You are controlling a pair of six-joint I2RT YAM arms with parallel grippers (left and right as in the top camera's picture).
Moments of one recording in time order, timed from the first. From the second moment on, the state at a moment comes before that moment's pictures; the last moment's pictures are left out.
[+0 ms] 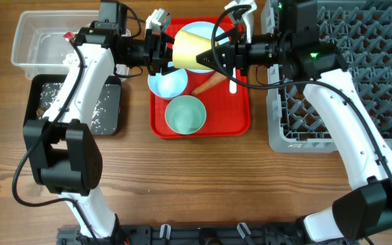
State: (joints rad) left arm -0.12 1.97 1.67 -0.88 1.56 -0.32; right arm 0.27 1.66 1.54 -0.49 -1.07 0.02
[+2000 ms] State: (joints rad) left arm -0.12 1.97 1.67 -1.09 0.59 -0.32; right arm -0.09 1.77 1.48 -1.40 -0.07 0.32
